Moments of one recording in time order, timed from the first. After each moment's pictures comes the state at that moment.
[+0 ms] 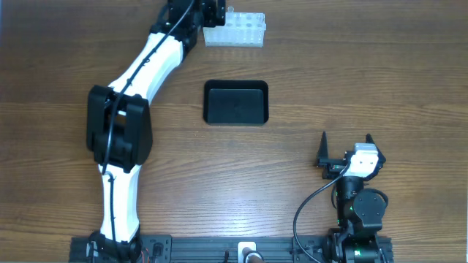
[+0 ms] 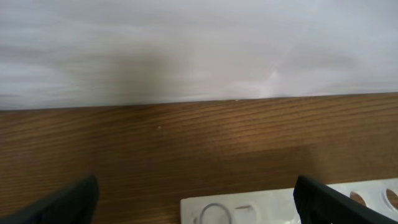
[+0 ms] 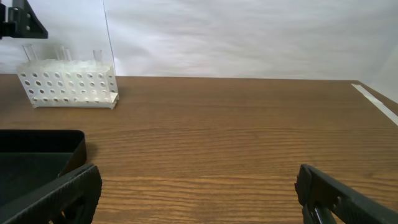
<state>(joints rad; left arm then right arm) -0.32 2.29 1.90 -0.18 -0.12 -0.17 0.02 0.01 0.01 -0.06 0.09 -0.03</state>
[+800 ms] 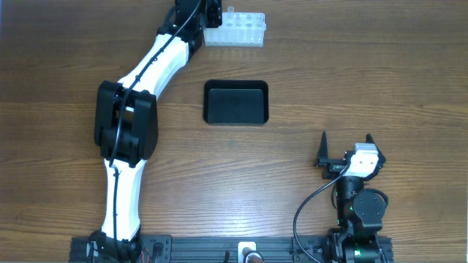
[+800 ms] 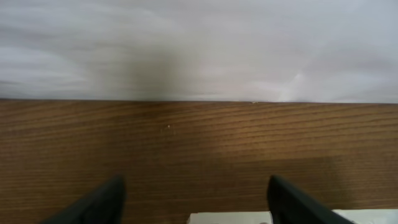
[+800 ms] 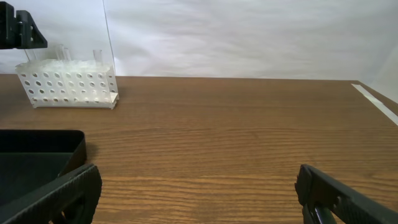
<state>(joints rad) -0.32 2.35 1.93 -0.14 -0.19 -0.21 0.02 0.01 0.01 -0.06 0.09 -0.03</state>
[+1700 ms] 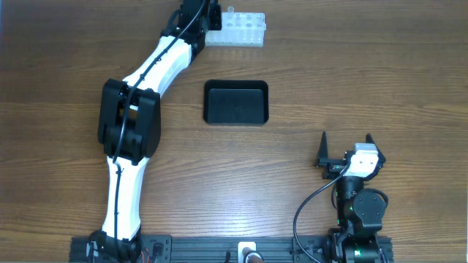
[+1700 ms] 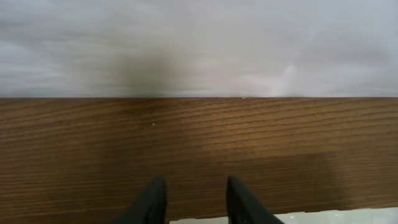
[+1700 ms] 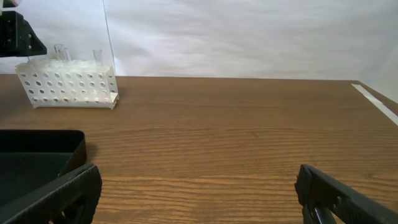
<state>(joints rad) -0.33 2.39 1.93 -0.10 -0.16 -0.21 0.02 0.01 0.01 -0.06 0.09 -0.03</state>
